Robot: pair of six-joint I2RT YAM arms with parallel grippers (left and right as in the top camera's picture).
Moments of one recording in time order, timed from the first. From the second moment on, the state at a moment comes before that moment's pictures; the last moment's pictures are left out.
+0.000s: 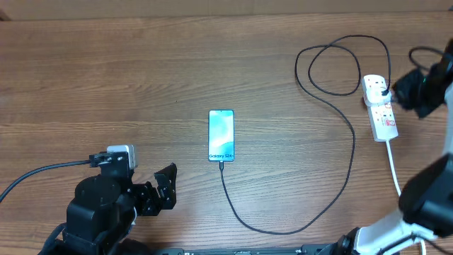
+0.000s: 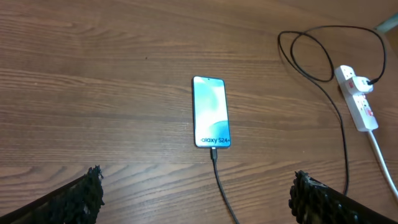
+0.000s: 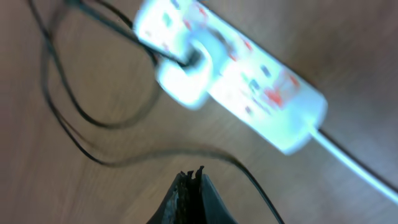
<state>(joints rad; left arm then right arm) -0.37 0.58 1.02 -1.10 -0.02 -0.47 -0.44 1.86 1.69 -1.12 -0.21 0.51</state>
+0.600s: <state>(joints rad) -0.28 0.52 1.02 -1.10 -0.02 -0.47 -0.49 2.11 1.81 -1.11 -0.05 0.49</state>
